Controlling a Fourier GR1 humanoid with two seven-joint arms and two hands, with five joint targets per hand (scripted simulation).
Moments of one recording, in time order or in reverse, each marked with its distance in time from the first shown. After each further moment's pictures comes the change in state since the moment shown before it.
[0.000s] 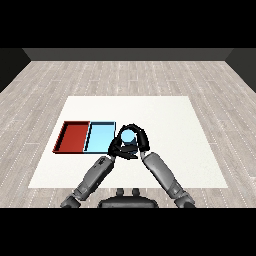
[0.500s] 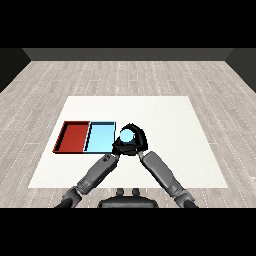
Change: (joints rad) left arm -0.114 0.007 -0.111 0.137 0.119 0.126 -0.041; right arm -0.032 -0.006 0.033 0.047 -0.137 -0.045 -0.086
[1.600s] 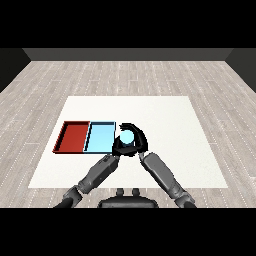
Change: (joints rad) left arm -0.014 -0.006 -0.029 0.084 0.211 0.036 -0.265; right arm 0.025 0.000 0.003 -0.034 -0.048 0.069 0.015
